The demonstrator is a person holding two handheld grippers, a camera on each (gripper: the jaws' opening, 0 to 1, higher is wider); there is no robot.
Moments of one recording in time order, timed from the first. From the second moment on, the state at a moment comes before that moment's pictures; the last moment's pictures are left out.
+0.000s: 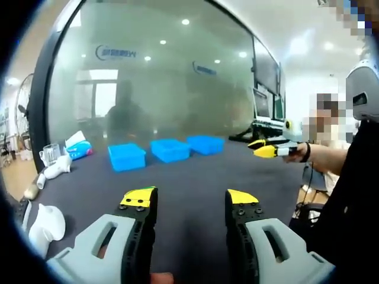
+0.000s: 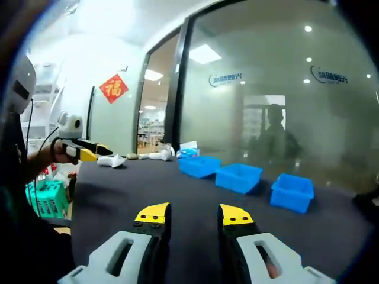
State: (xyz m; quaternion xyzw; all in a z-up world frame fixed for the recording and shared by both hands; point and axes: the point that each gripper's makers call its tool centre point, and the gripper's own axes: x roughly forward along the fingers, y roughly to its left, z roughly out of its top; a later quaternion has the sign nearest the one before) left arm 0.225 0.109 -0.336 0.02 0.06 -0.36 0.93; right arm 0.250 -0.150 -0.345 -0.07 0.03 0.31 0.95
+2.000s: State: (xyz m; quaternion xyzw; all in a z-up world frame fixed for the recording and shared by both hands) left arm 0.224 0.119 -0.361 0.00 0.08 -0.36 0.93; right arm 0.314 -0.033 -0.438 -0.25 0.32 0.52 0.76
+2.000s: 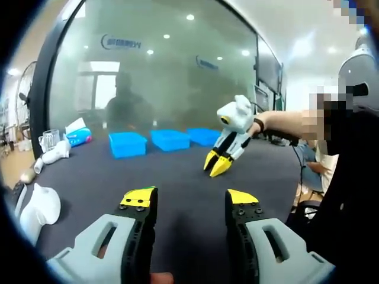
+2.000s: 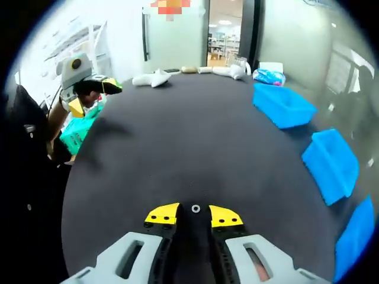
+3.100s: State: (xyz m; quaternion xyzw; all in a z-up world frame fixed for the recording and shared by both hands) left arm 0.228 0.119 -0.349 0.01 0.07 -0.36 0.93; right arm 0.291 -0.082 -0.385 -0.13 0.19 0.44 0.87
